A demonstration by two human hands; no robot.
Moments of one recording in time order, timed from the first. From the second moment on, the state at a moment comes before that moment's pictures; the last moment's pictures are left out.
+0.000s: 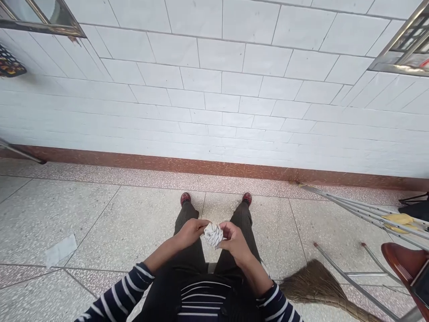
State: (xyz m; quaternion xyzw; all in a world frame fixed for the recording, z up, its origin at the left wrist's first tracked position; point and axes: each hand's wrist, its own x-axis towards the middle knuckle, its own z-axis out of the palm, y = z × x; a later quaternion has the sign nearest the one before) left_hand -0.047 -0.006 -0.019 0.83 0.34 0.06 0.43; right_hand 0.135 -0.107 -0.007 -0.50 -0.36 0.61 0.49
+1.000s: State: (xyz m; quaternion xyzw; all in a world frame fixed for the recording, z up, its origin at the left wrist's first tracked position) left_hand -0.027 -0.018 -0.011 0.58 0.33 0.16 0.72; right_hand 0.165 -0.080 0.032 -0.46 -0.24 0.56 0.65
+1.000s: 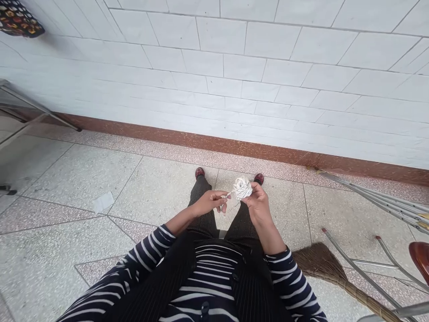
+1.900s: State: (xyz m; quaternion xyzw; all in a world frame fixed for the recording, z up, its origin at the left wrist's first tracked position) left_hand 0.024 -0.023 -0.024 0.59 0.29 0.29 0.70; right_hand 0.168 -0.099 0.055 -0.54 -0.27 0.62 0.50
